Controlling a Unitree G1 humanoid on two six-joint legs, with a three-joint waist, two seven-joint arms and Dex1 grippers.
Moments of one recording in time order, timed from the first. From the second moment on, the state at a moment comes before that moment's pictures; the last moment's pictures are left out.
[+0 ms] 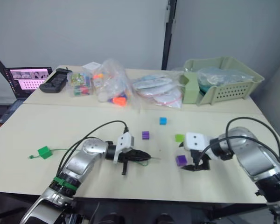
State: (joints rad) left arm -0.53 0.35 -0.32 0.16 -0.19 0.17 -1.18; right arm -0.49 -1.00 0.30 -0.04 0.12 0.23 1.33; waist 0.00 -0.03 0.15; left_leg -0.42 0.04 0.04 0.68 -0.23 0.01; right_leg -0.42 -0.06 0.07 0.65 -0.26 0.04
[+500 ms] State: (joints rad) left arm -0.51 0.33 -0.32 0.14 -0.19 0.17 -1.12; right arm -0.54 -0.93 0.37 0.09 0.01 0.18 1.39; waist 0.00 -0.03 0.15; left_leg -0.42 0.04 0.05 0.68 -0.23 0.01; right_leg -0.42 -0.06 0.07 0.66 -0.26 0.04
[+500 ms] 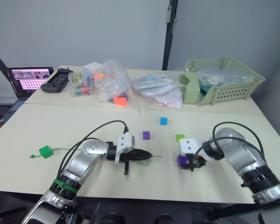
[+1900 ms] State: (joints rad) left arm -0.59 0.20 -0.38 0.29 -0.12 0.12 -1.11; right arm -0.47 -0.88 0.30 -0.08 0.05 0.46 1.28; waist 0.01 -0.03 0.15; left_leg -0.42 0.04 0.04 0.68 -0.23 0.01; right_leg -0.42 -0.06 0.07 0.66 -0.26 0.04
